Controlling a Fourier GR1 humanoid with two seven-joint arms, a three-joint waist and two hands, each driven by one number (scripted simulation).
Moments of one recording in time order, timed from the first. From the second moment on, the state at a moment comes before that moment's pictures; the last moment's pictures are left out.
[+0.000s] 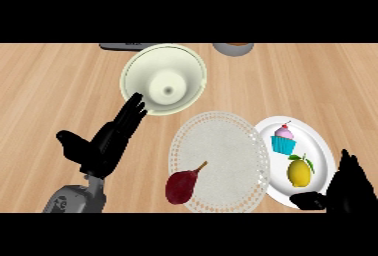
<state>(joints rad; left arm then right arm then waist) -0.15 0.16 -0.24 -1.58 0.28 0.04 0.16 0.16 -0.25 0.21 -1.81 1.06 -0.11 1.12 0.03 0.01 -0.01</state>
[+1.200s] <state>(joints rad) -0.12 0.15 -0.22 -1.55 0.27 0.01 0.12 -0.08 -0.01 0.07 -1.62 1.19 0.19 1.19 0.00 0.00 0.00</state>
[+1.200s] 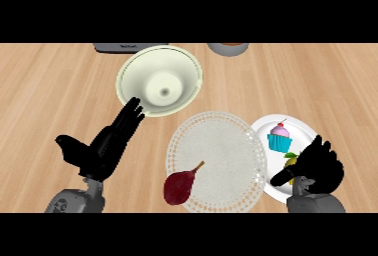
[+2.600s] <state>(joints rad) -0.10 0.11 -0.16 -1.57 0.23 -0.04 0.15 -0.07 -0.01 0.00 -1.45 1.25 0.05 1.08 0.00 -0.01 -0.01</state>
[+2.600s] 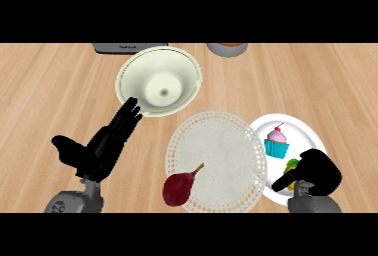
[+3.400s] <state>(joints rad) -0.13 0.07 -0.16 -1.55 0.20 -0.07 0.15 -0.17 -0.03 0.22 -1.35 1.28 0.08 1.02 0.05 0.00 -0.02</state>
